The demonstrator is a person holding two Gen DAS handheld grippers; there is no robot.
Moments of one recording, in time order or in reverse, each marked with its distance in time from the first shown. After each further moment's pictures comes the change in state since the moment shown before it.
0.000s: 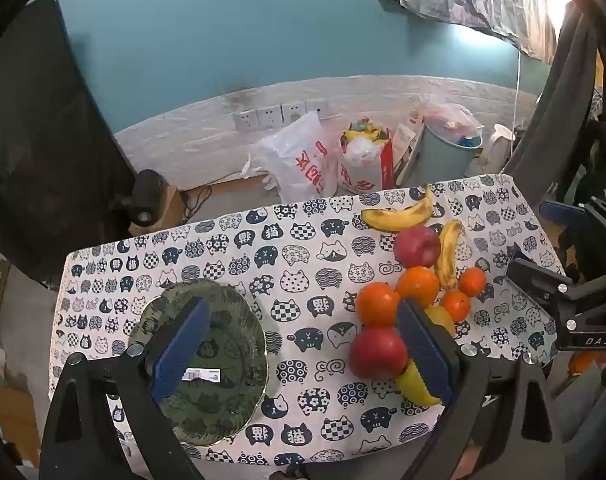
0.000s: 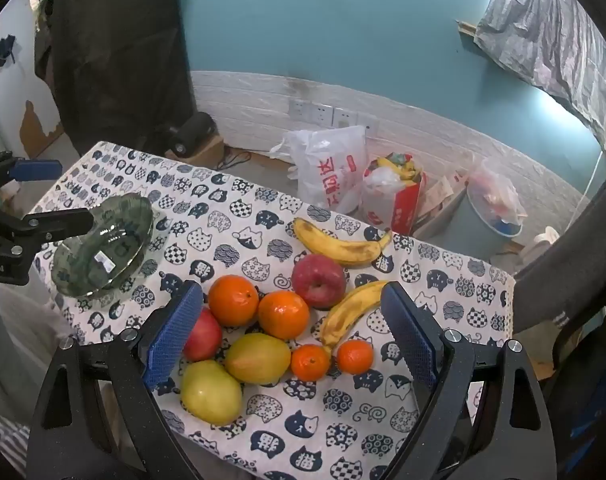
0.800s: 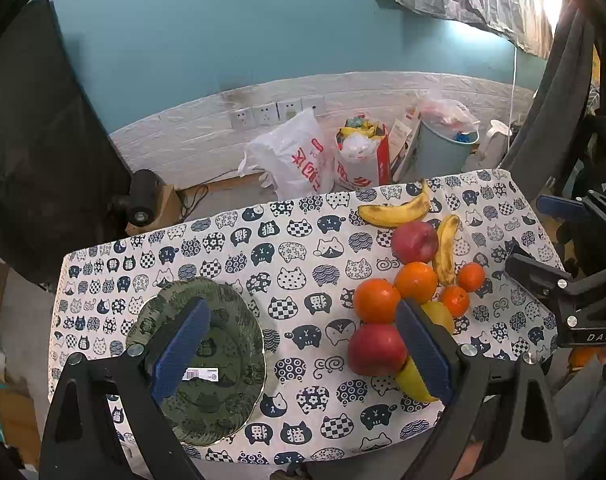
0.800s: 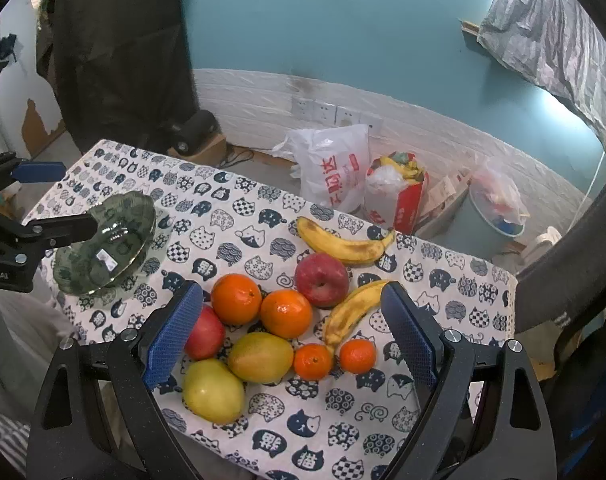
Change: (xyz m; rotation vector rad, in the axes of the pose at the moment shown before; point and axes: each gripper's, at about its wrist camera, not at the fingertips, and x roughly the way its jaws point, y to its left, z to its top) left arm 0.003 -0.002 -0.004 0.020 0.004 -0.004; right arm 0.003 0.001 -0.003 -0.006 0.000 0.007
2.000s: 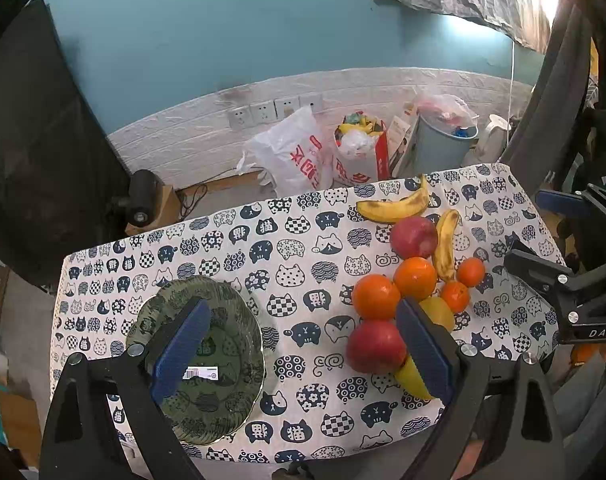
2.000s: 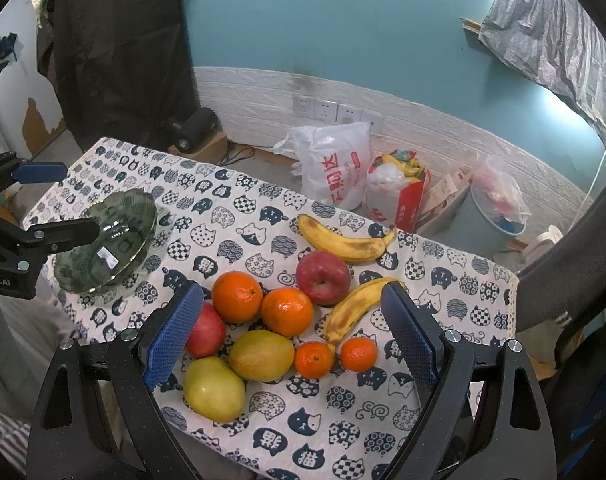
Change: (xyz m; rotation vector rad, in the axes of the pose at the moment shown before) left arm 0.000 0.000 -0.003 0.006 0.008 0.001; right arm -0.002 0.002 0.004 0.004 0.011 0.002
